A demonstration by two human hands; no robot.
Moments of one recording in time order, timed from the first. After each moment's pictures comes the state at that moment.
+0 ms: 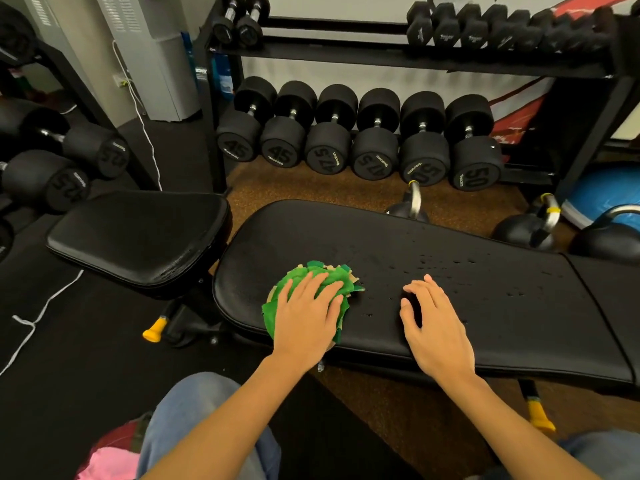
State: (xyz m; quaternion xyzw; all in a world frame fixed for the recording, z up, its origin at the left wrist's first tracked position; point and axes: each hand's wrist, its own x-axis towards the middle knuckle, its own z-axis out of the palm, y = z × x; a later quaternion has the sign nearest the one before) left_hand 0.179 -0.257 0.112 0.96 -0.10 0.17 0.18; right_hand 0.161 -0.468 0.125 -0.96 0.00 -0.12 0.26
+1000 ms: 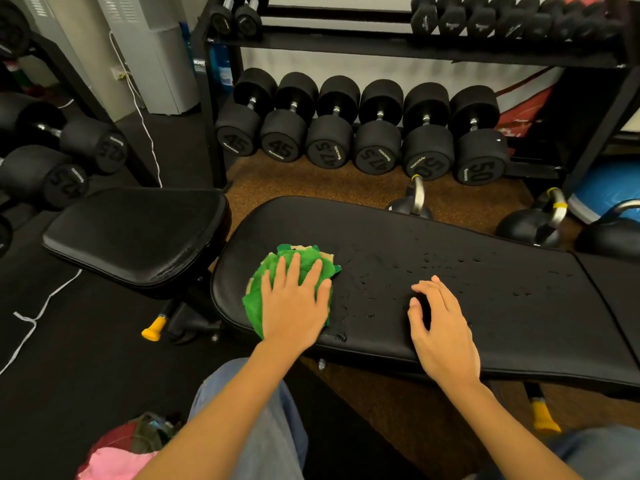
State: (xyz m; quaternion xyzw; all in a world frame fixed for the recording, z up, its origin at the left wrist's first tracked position) left_hand 0.200 -0.245 0.119 0.99 -0.01 0.07 0.11; right_hand 0.160 -0.466 0.121 -0.94 0.04 -0.15 0.30
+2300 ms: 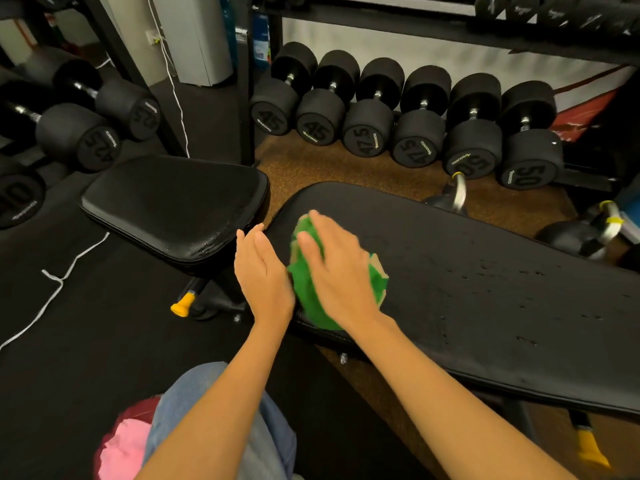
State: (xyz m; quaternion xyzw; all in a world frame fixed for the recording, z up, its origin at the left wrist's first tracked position) left_hand 0.220 -0.170 0.117 0.73 0.21 0.33 0.56; right_hand 0.216 -0.268 0.166 -0.90 -0.14 -0.08 0.40
